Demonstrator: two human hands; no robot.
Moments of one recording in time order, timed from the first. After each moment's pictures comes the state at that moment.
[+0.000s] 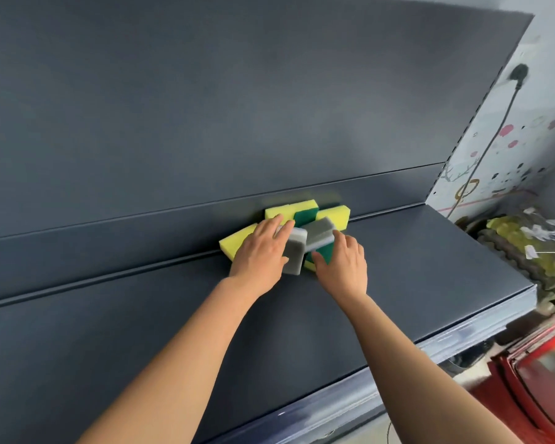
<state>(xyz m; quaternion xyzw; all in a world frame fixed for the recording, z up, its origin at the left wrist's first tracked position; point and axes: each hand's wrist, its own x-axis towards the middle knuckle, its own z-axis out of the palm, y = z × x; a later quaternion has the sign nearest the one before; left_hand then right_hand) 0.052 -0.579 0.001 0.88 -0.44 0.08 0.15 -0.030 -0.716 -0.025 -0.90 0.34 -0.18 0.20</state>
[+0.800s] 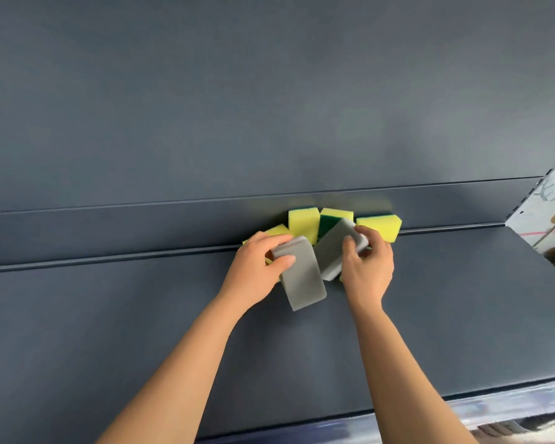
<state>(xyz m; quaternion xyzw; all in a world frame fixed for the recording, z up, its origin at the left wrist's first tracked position) 0.049 -0.547 0.002 0.86 -0.22 -0.03 0.46 0.002 -0.710 -0.016 -0.74 0.34 -0.33 0.48</state>
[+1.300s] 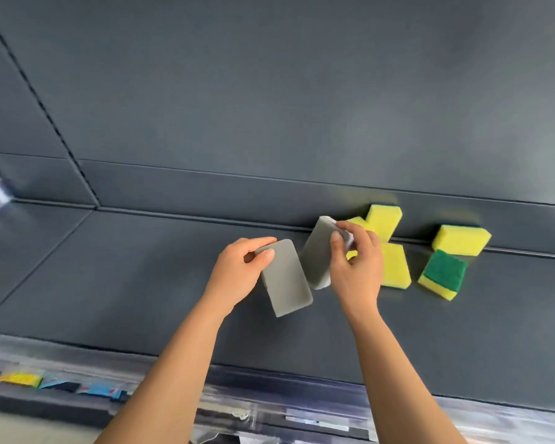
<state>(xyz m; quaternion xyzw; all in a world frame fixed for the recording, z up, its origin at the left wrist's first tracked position) 0.000 -0.386 -0.004 0.83 -0.04 0.00 0.56 -0.018 -0.564 -0.004 -0.81 0.10 -0.32 0.48</state>
